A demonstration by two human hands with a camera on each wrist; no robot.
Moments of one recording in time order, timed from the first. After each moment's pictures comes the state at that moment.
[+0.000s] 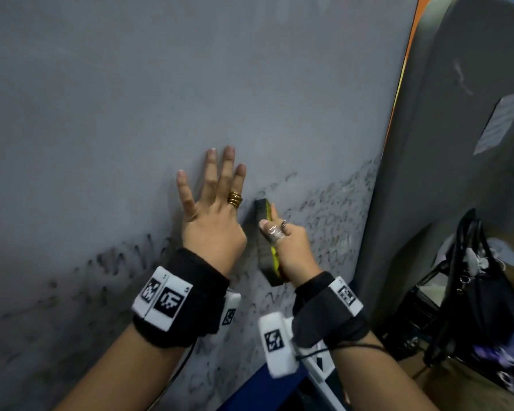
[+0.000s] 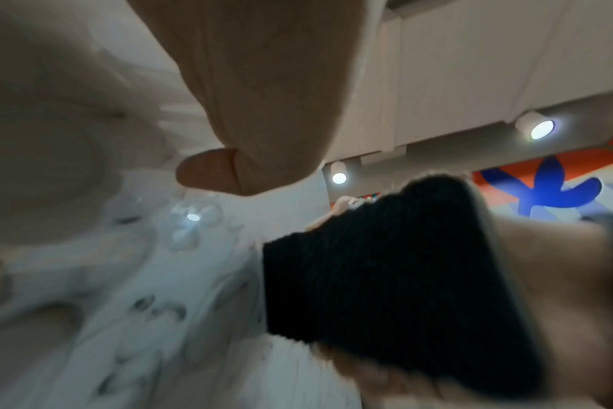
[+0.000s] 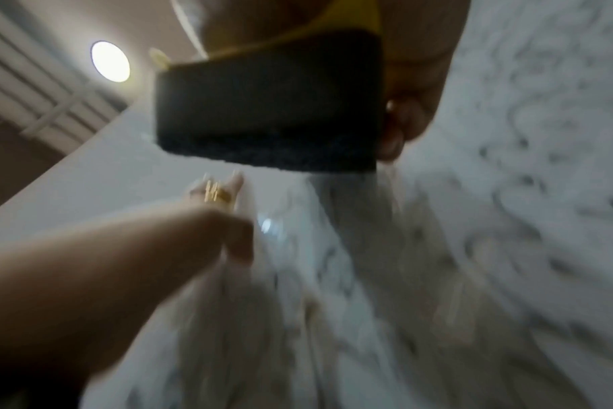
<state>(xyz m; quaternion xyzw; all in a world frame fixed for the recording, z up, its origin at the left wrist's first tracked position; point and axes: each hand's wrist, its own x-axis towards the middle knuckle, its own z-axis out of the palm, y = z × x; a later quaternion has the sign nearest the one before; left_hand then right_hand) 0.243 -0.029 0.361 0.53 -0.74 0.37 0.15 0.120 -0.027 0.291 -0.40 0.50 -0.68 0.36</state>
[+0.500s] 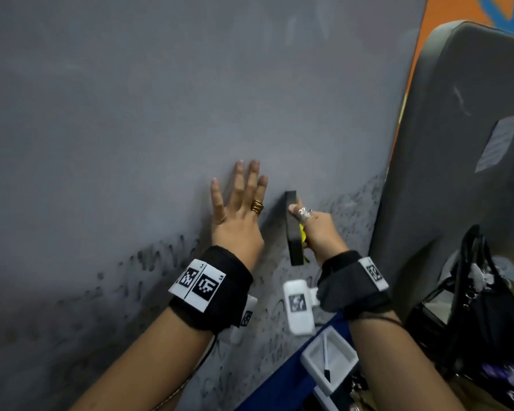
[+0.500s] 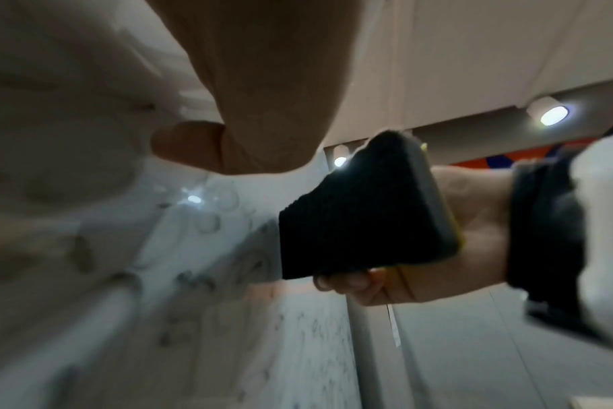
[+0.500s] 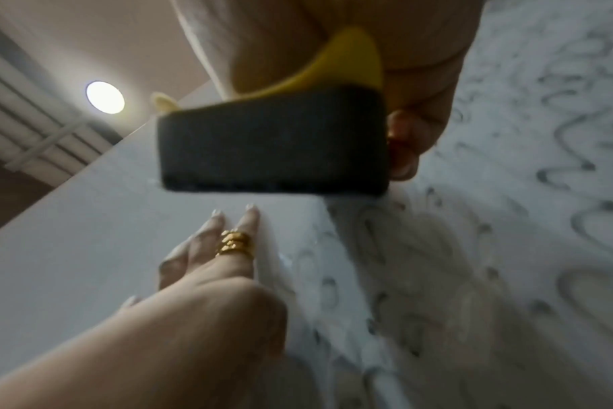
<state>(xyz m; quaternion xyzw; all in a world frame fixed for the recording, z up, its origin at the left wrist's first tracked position) 0.250 -0.031 0.364 0.52 -0.77 0.34 0.14 0.100 -0.030 0.333 -0.36 0.59 -0.64 0.33</state>
